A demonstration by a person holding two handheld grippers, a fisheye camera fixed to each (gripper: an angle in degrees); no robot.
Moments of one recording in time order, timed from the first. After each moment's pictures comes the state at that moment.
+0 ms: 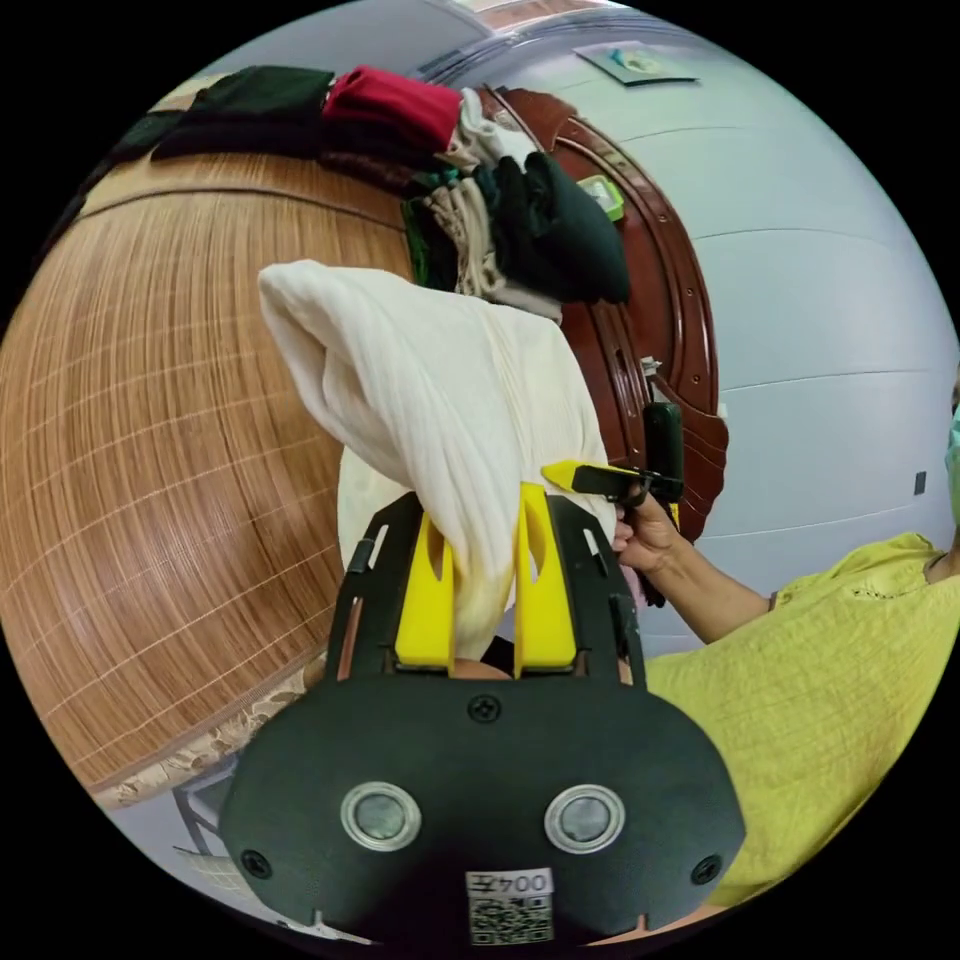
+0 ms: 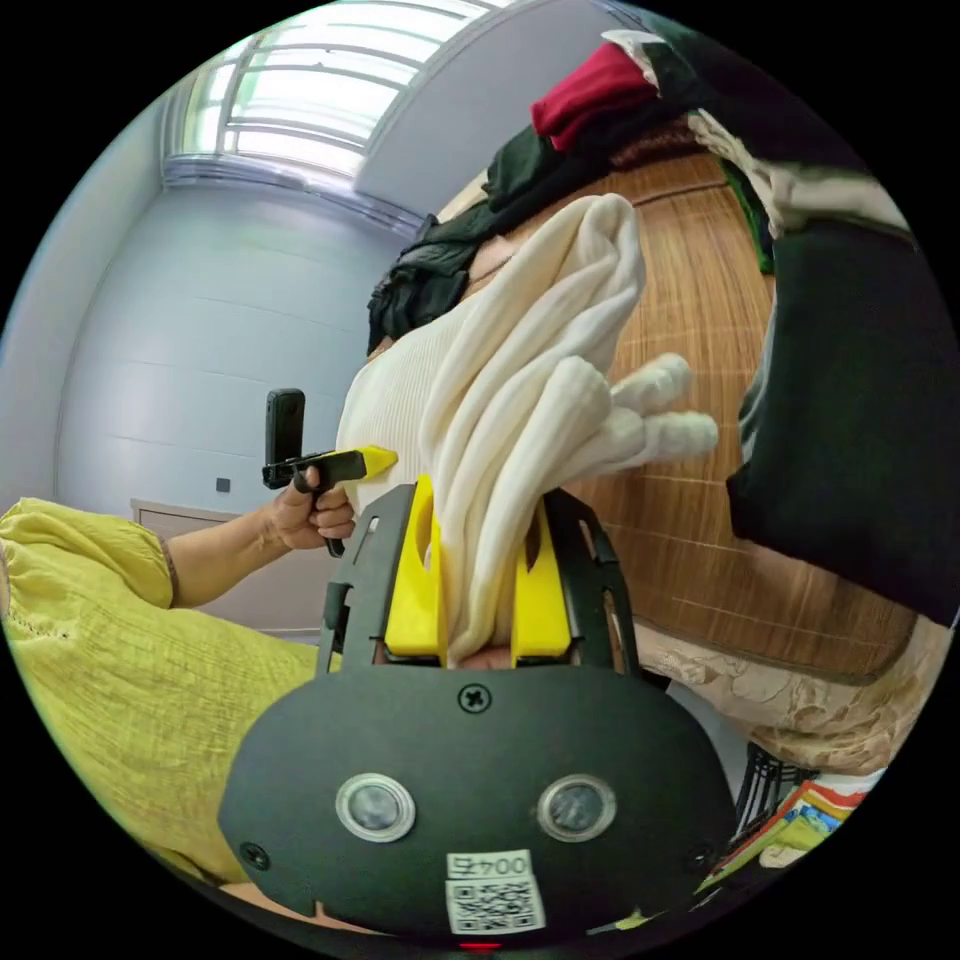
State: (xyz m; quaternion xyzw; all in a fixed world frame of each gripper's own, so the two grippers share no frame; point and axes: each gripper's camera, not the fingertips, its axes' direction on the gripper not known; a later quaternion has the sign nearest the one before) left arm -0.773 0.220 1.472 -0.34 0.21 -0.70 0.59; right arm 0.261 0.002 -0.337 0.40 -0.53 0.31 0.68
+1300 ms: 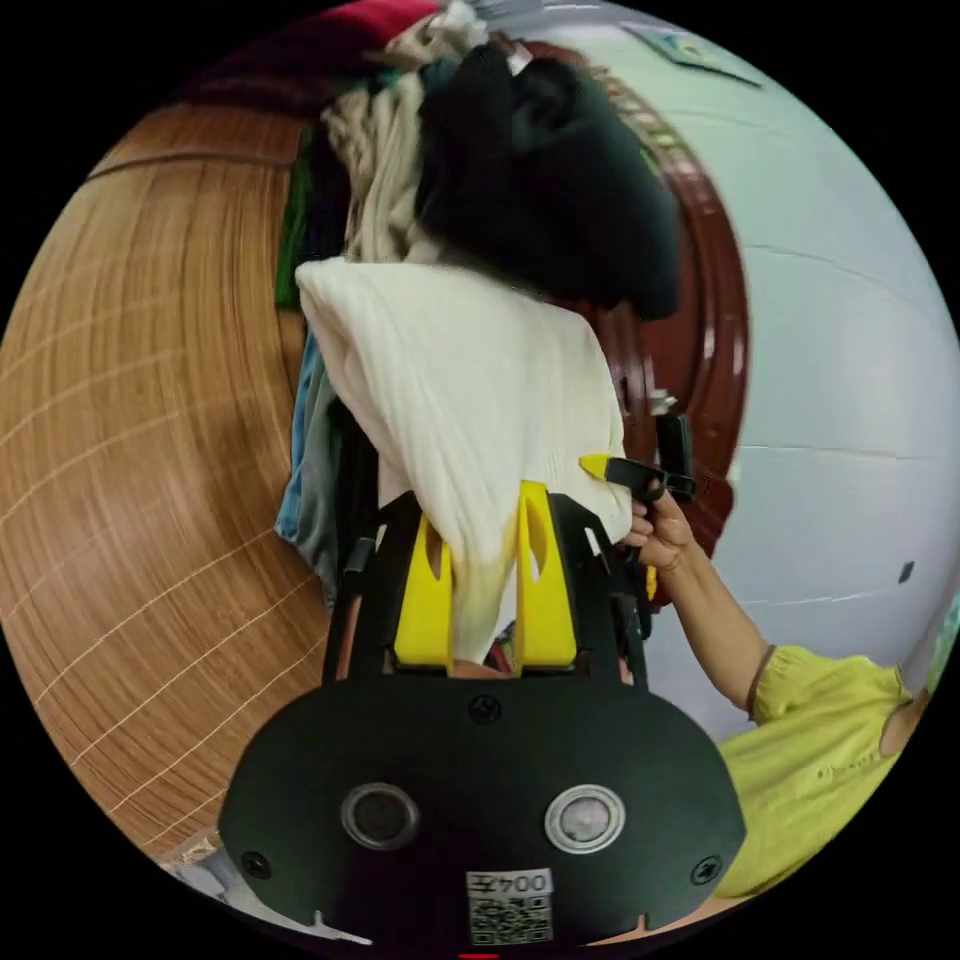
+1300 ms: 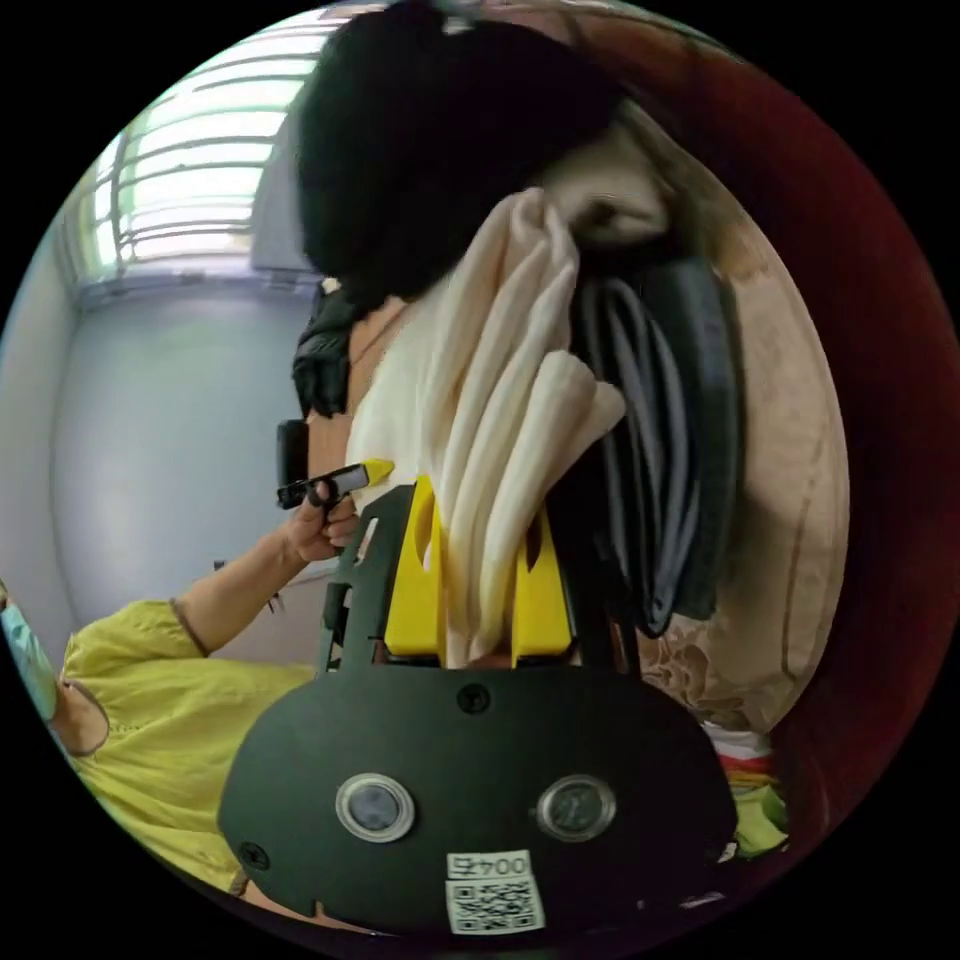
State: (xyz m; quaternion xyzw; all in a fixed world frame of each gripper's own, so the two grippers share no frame) left arm -0.870 0.185 1.748 -0.33 0.27 -0.73 0.53; right arm 0.439 0.085 -0.242 0.31 -0.56 0.41 0.65
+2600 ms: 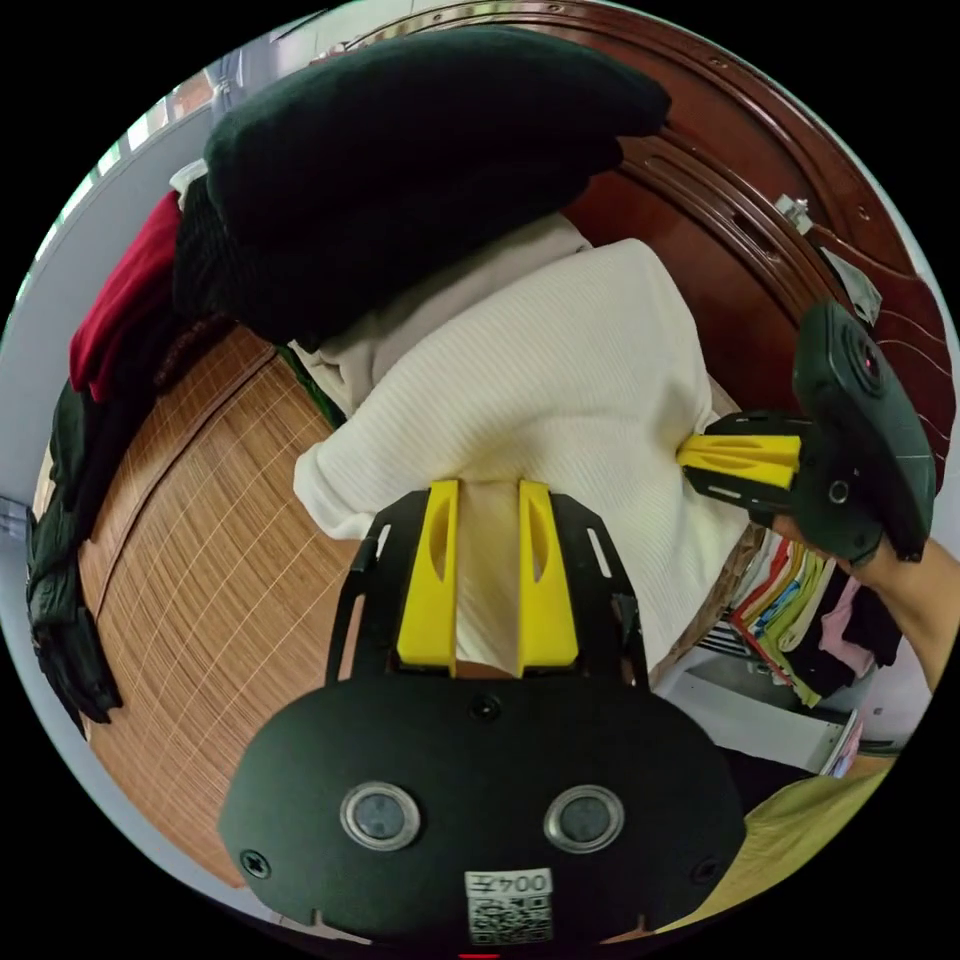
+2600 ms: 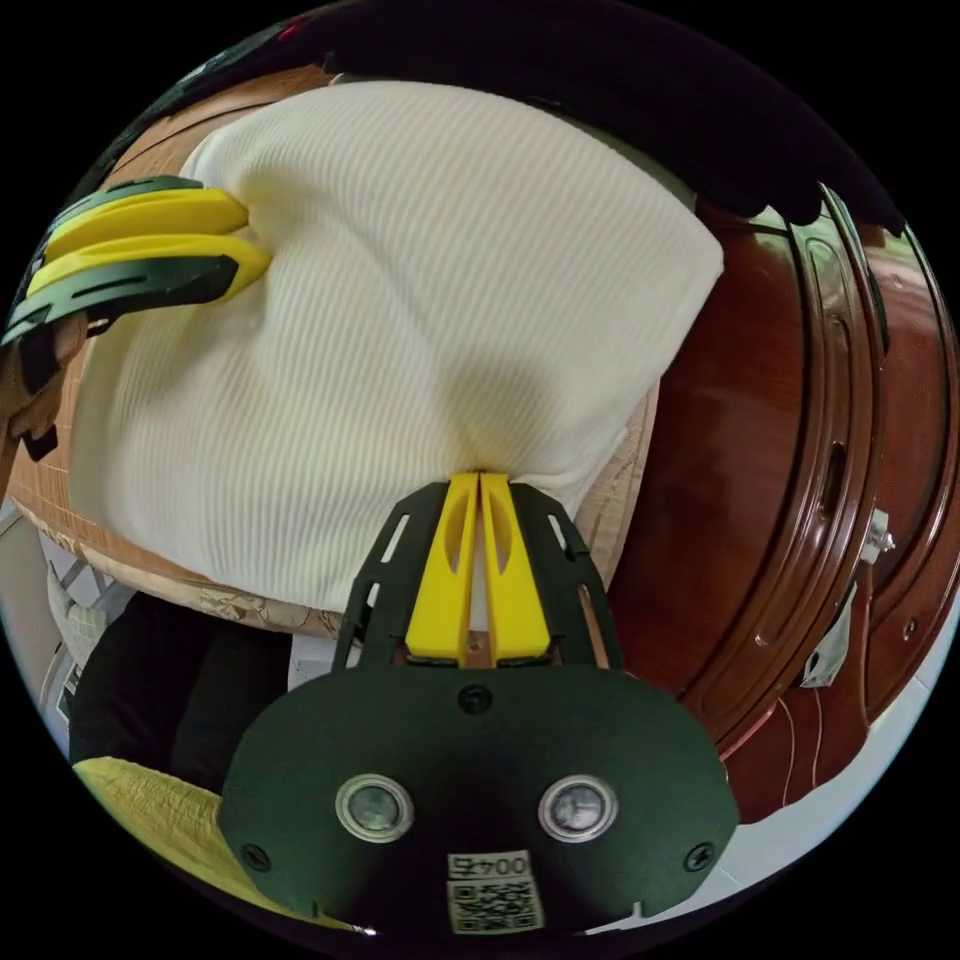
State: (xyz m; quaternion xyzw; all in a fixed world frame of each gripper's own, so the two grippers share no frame) left arm -0.837 0.029 1.804 -0.54 0.14 -0.39 0.73; right arm 0.350 -0.182 -0.251 0.02 -0.14 0.42 0.90
